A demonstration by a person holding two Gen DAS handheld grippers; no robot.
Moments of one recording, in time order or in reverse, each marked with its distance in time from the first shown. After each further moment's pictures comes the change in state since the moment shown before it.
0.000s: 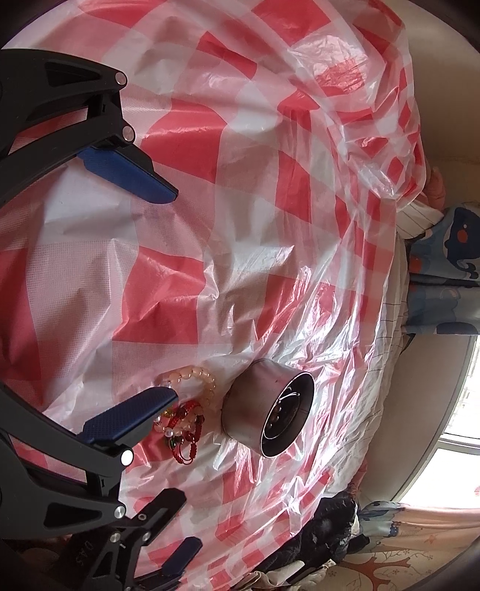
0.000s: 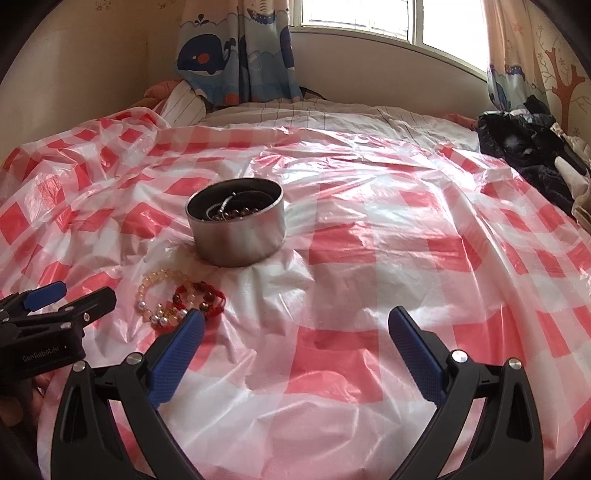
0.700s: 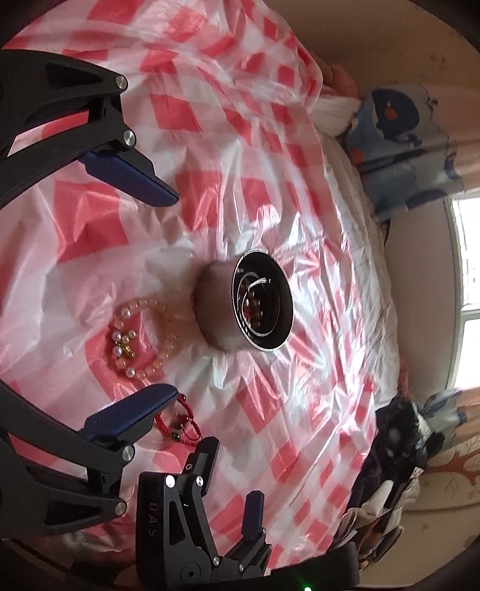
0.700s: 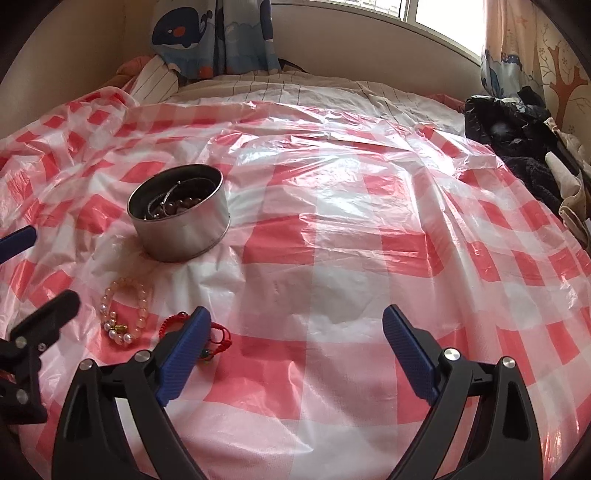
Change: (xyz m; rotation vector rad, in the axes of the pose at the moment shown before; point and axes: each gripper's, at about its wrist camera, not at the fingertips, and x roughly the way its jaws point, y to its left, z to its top) left arm -0.005 -0.084 0.031 0.468 -0.014 -0.137; right arm 0.010 -0.047 0.014 0.013 0.142 -0.069
